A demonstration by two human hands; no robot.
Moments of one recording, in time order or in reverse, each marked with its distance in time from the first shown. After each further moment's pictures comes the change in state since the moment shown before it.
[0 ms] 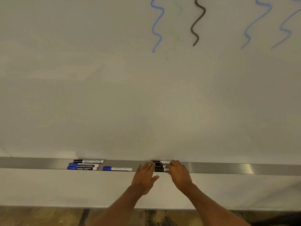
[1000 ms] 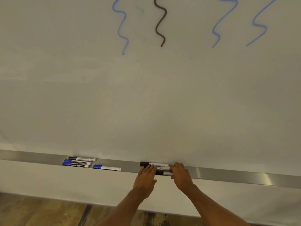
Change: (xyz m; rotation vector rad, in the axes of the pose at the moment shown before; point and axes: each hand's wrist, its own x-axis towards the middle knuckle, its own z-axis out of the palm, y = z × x) left_hand 0.019 0.075 0.015 0.006 0.130 -0.073; right_hand 0.002 0.076 -0.004 0.054 -0.127 0.023
